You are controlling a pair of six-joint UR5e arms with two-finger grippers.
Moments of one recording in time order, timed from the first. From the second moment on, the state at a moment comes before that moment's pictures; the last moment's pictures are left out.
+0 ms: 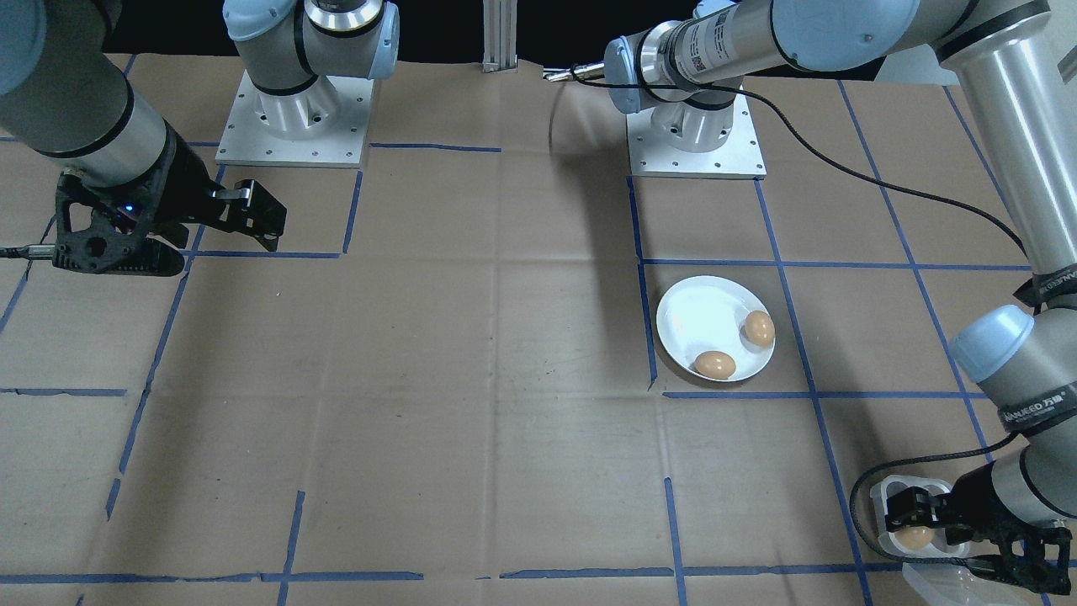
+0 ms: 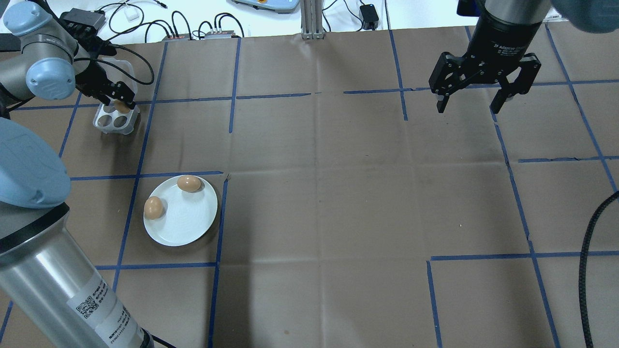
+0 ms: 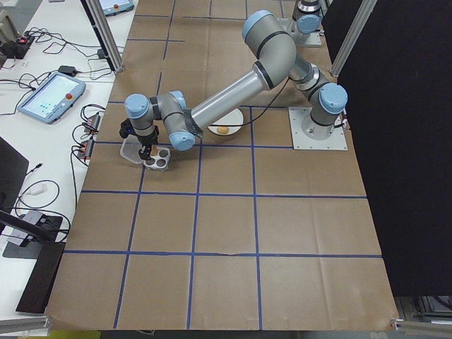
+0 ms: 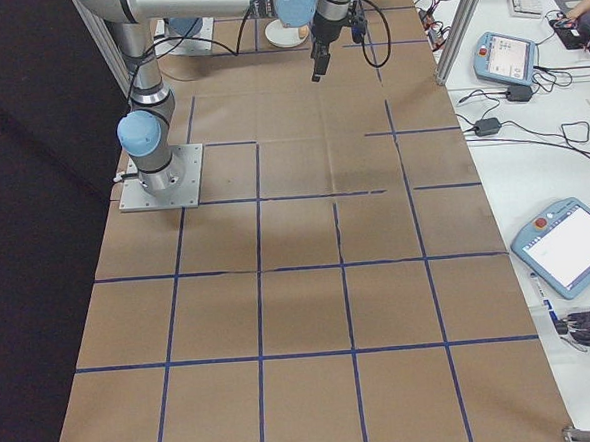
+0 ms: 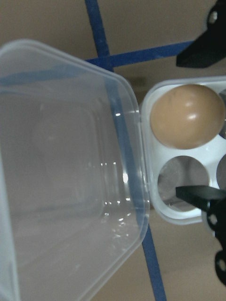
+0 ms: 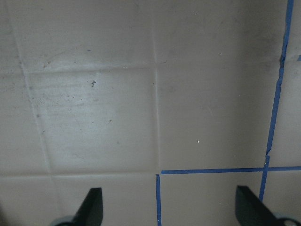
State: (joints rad) left arm -1.16 -2.33 -1.25 -1.08 1.51 0.64; right arm 1.51 -1.42 1.43 -1.38 -1.54 -0.02
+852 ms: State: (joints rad) left arm -1.16 -2.32 -1.24 -1.10 1.52 0.64; right arm 1.51 -1.42 1.43 -1.38 -1.54 -0.02
